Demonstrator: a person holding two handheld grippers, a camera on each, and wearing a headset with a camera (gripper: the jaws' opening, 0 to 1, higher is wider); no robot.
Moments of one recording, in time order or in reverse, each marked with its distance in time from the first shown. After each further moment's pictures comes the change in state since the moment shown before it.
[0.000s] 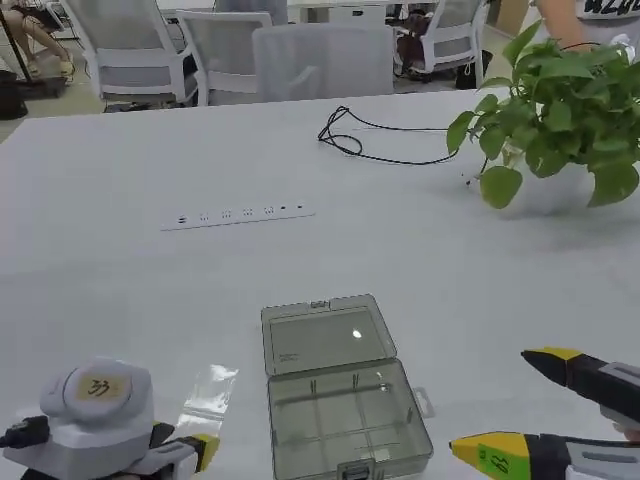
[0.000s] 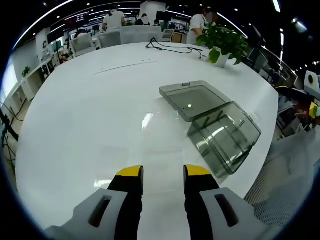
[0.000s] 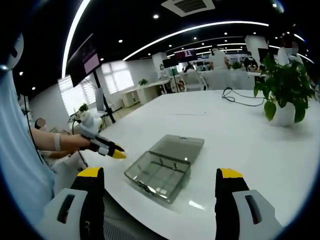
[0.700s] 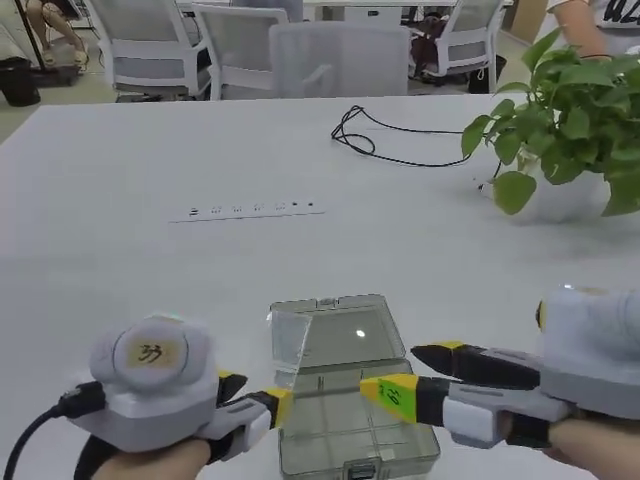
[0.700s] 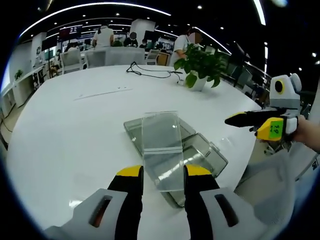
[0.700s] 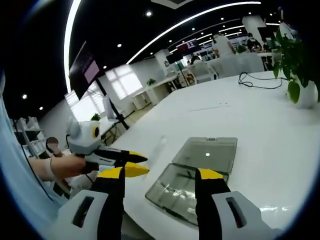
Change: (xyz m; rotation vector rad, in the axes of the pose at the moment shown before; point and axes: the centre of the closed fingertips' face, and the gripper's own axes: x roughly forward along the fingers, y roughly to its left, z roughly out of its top) left arm -0.013 -0.079 0.054 0.005 -0.176 -0.153; right arm 0.078 0.033 0.012 0.185 0.012 0.139
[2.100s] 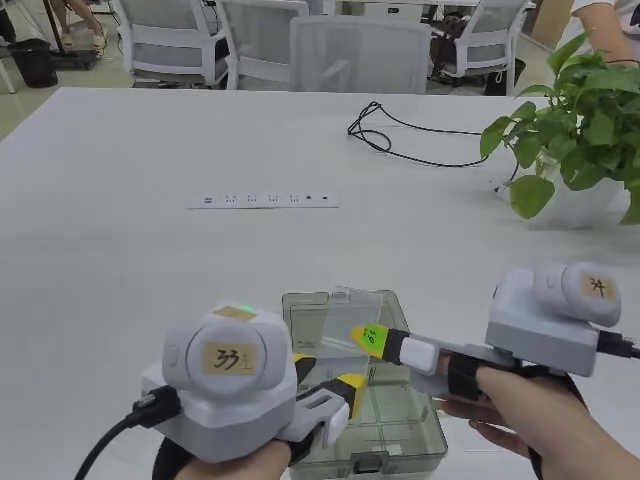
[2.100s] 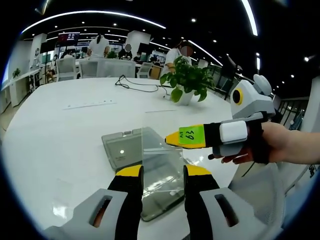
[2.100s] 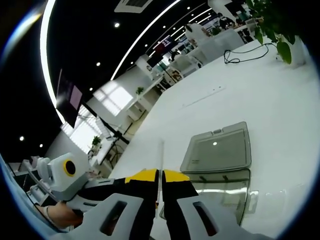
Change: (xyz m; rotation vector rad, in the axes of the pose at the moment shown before) left arm 0.004 -0.047 0.020 -0.025 -0.117 -0.066; right arm 0.043 -0.001 0.009 0.265 -0.032 -0.010
